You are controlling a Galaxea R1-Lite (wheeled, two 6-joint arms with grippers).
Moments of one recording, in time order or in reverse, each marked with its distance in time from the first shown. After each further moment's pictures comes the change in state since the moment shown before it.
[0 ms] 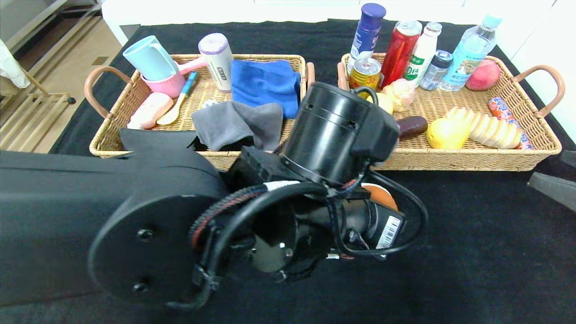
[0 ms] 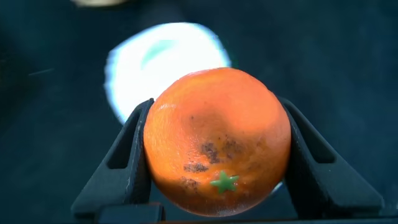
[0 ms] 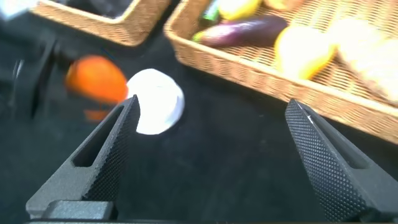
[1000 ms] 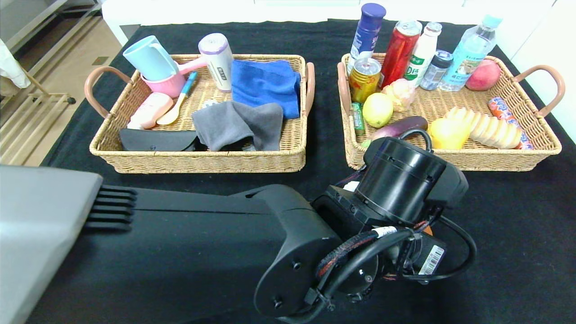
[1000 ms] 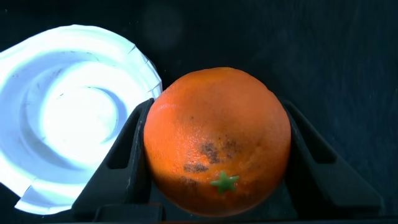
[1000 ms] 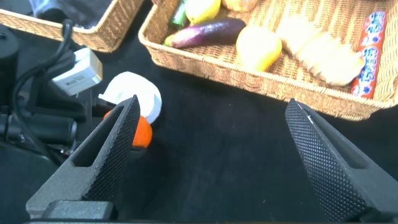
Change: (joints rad) left arm -0.069 0.194 -0.121 -0.025 0.007 0.001; right arm -0.120 -0.100 -0.149 0.255 0.002 0.004
